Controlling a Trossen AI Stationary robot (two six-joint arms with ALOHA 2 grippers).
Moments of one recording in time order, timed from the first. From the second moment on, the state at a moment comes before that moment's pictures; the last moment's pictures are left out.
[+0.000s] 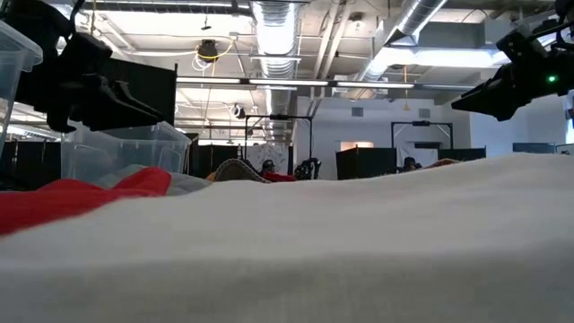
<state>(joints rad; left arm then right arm) 0.11 0.24 0.03 0.06 -0.21 0.36 -0.17 0.00 0.16 -0.18 0.75 -0.50</state>
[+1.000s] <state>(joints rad) 0.11 0.24 0.03 0.14 -0.21 -0.14 -0.17 0.00 0.16 -0.18 0.75 -0.50</state>
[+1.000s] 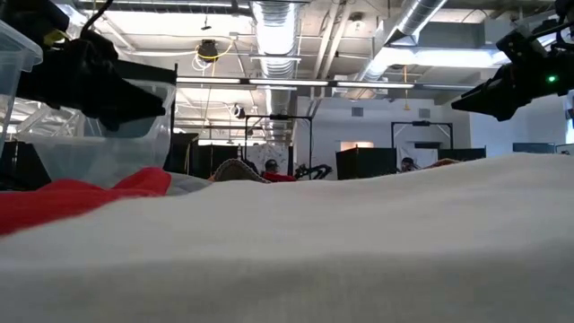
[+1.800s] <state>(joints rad) 0.11 0.24 0.11 0.07 -0.14 -0.12 -0.17 0.00 0.16 -0.19 0.75 -0.50</state>
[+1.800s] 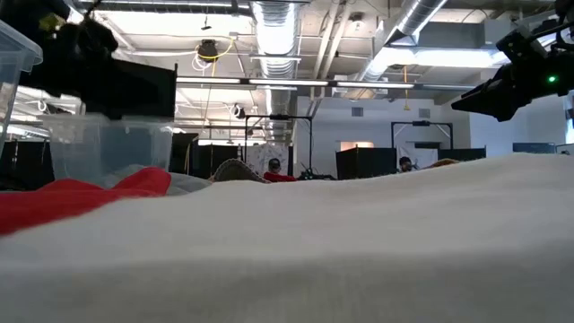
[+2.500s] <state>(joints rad) -0.01 0.24 0.19 -0.04 -0.05 -0.03 -0.17 0.00 0.16 -0.19 0.75 -0.50</state>
